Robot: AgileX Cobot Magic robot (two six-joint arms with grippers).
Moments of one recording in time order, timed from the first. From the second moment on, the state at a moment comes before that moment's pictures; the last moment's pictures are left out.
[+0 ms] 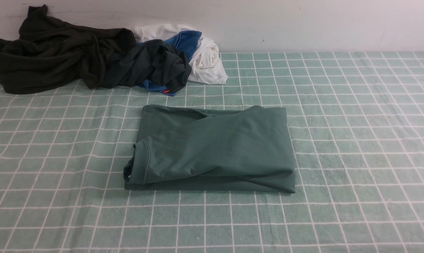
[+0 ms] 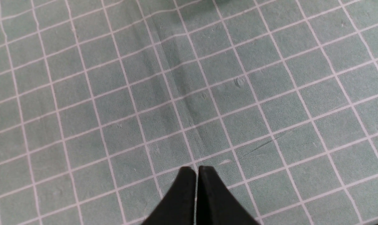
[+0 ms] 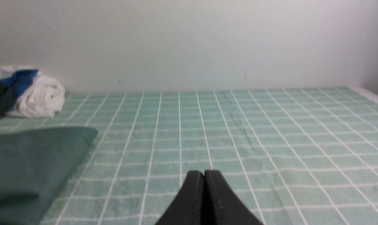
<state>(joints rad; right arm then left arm) -0.08 -0.01 0.03 0.02 0.26 0.04 -0.21 0.49 -0.76 0.00 1.26 0.13</state>
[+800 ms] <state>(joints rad) -0.08 -0.01 0.02 0.00 0.35 0.05 -0.21 0.49 -0.76 0.00 1.26 0.13</state>
